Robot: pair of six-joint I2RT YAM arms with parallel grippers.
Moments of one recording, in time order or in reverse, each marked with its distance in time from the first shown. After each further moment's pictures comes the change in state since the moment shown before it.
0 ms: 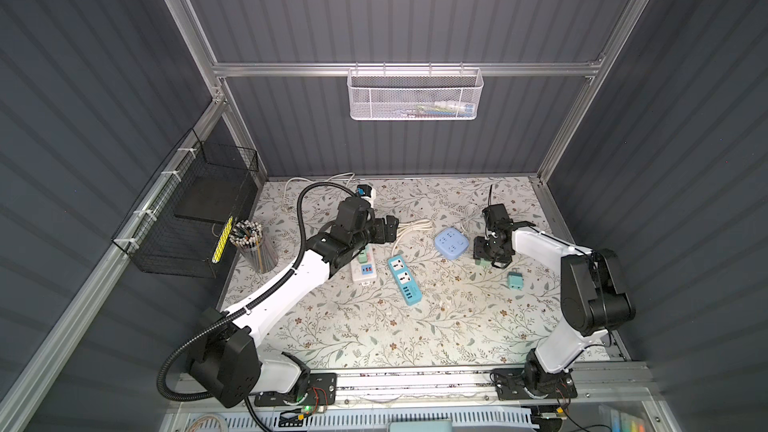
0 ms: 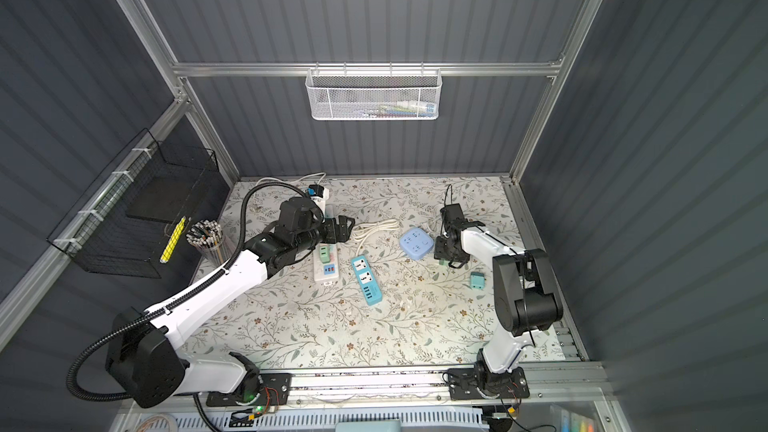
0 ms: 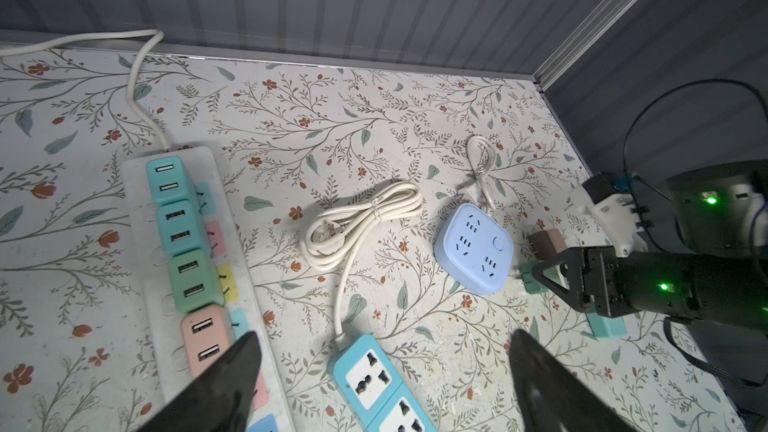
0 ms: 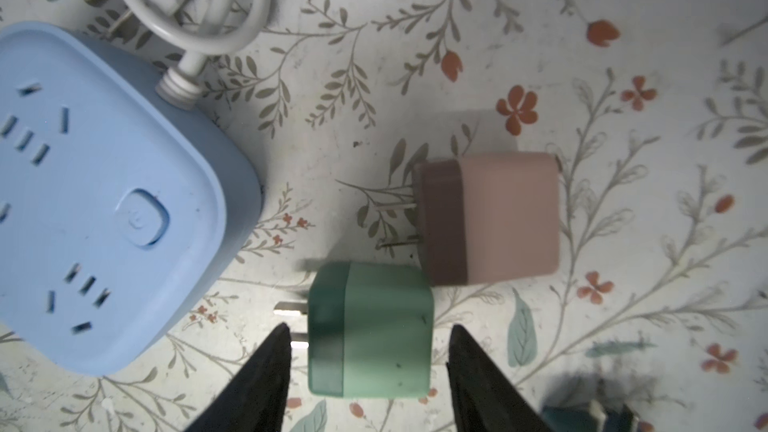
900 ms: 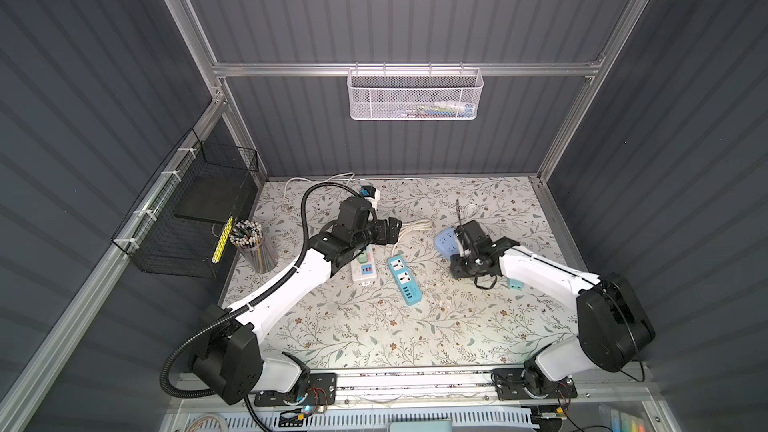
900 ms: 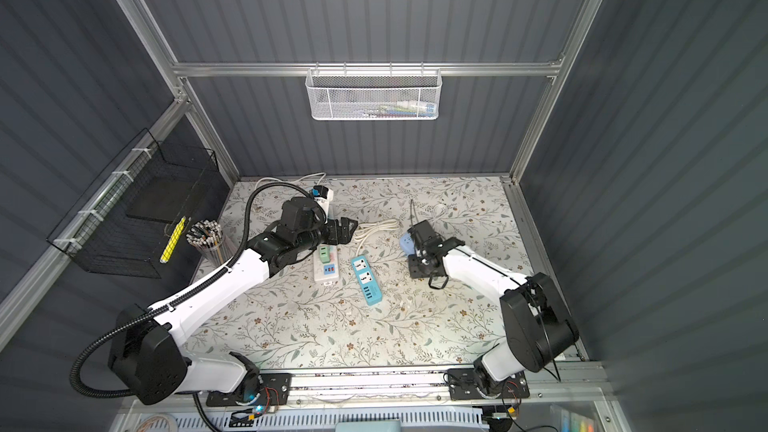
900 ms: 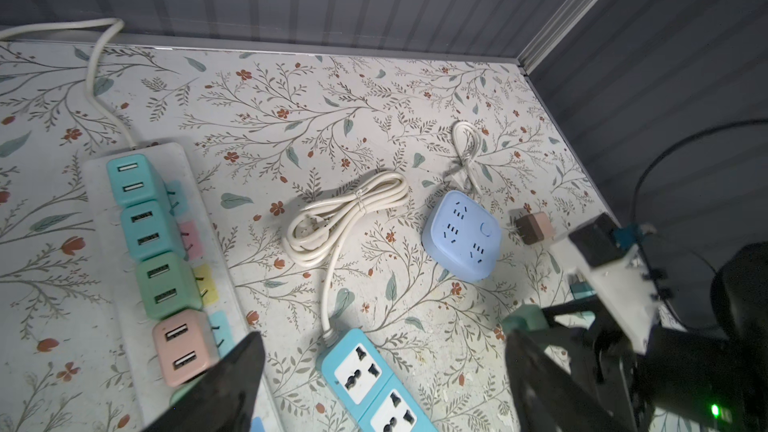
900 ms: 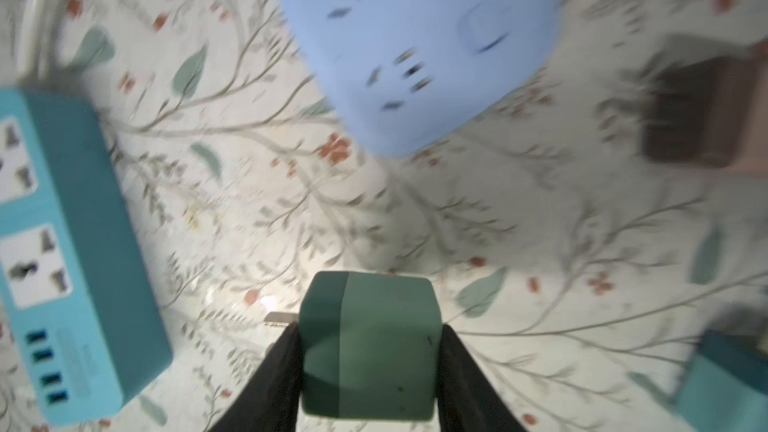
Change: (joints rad) left arm 0.000 0.034 0.010 -0.006 0.073 0.036; right arm 0.401 -0.212 -0.145 -0.025 0.008 0.064
